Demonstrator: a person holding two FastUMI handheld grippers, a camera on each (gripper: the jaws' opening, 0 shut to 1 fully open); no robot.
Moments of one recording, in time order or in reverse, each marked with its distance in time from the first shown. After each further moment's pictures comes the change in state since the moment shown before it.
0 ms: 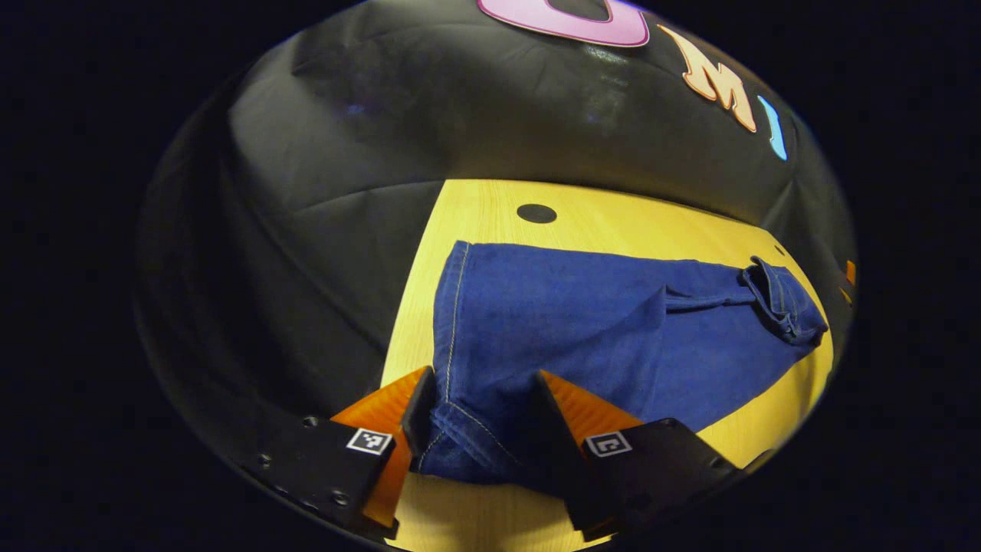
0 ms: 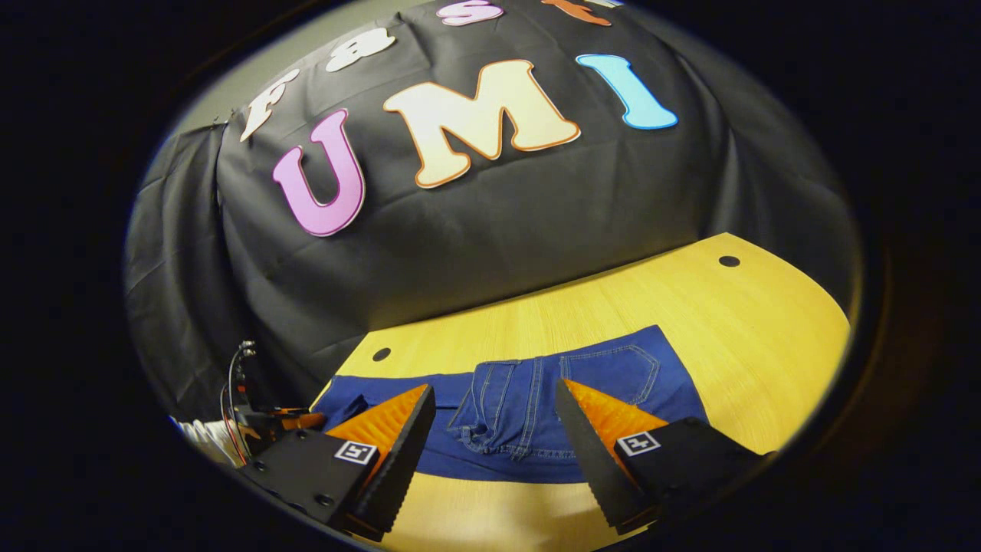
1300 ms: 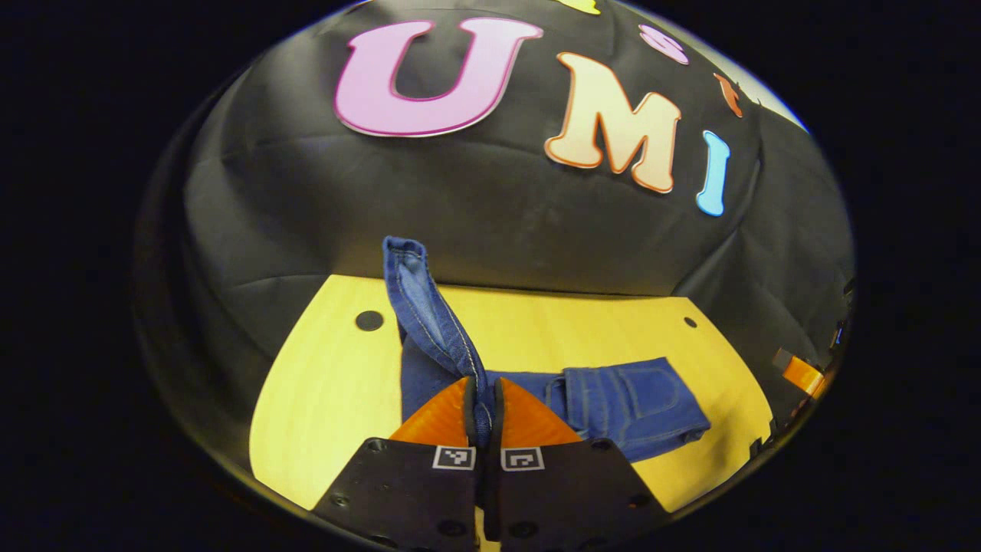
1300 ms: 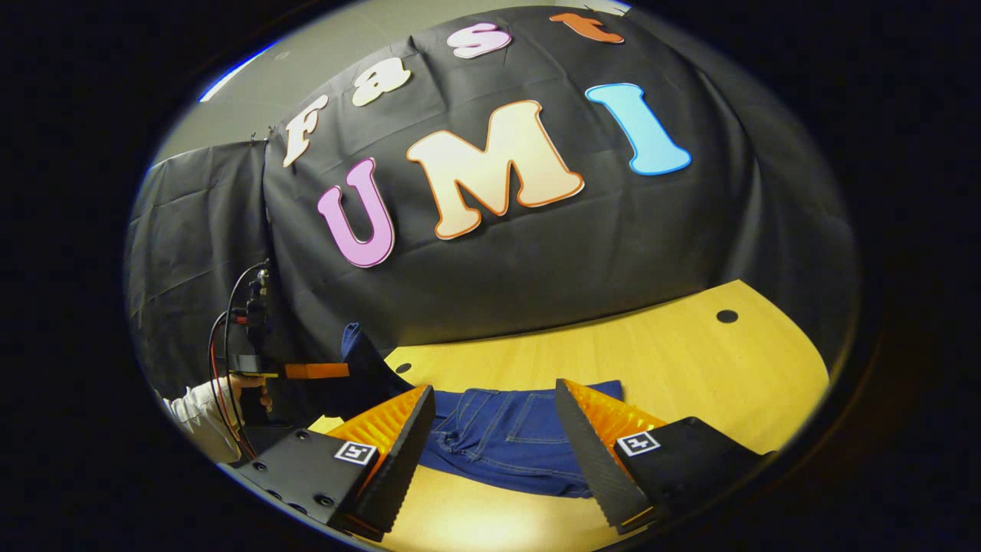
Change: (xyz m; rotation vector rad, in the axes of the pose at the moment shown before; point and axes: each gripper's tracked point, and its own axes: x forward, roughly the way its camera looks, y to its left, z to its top) left arm -0.098 -0.278 0.153 -0.036 -0.214 -0.155; right arm -0.072 -0.083 0.090 -0.069 -0.076 0.191
